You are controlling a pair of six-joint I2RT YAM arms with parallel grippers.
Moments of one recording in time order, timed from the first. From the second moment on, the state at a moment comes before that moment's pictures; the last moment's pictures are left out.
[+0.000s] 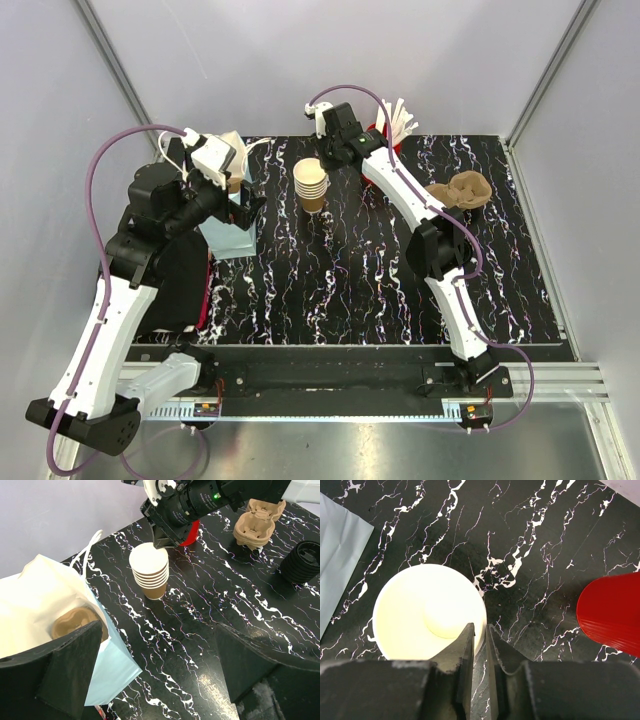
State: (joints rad) left arm -0.32 0.98 1.31 -0.57 0.28 0.12; right arm 0.56 2.40 2.47 -0.75 -0.01 -0.02
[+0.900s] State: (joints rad) left arm -0.32 0.98 1.31 -0.57 0.29 0.12; right arm 0.56 2.40 2.48 -0.75 -0.02 -0.02
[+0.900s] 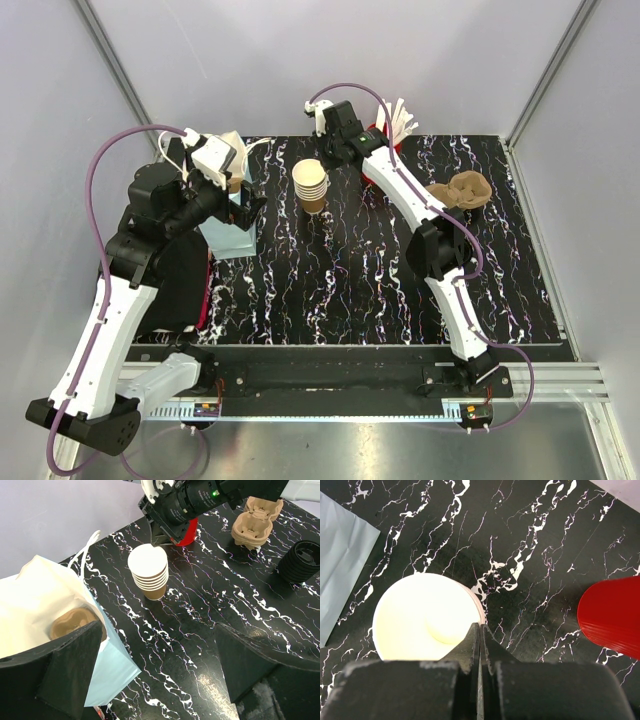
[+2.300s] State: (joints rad) left arm -0.32 0.98 1.31 -0.57 0.31 0.11; right arm 0.56 1.80 2.12 -0.74 -0.16 -0.03
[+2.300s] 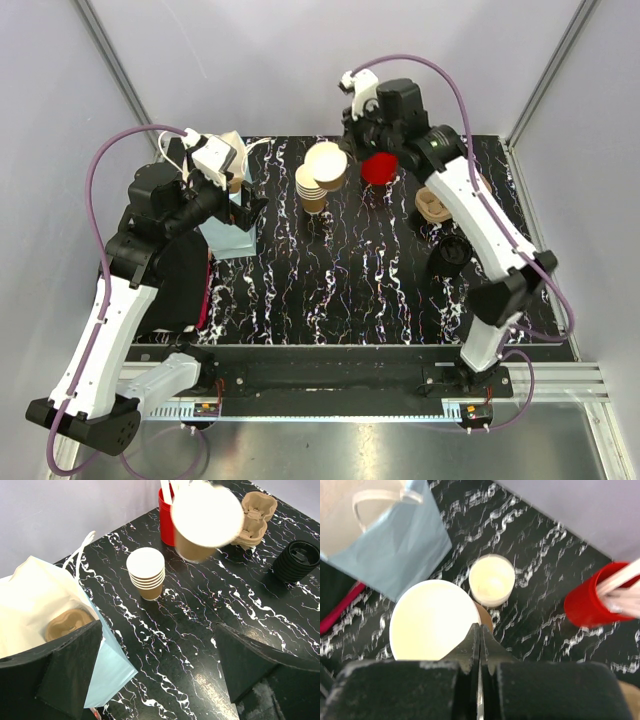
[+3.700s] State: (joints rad) left arm -0.41 1.07 1.10 -0.45 0.36 0.25; right arm 0.45 1.68 1.21 -0.28 -0.58 -0.04
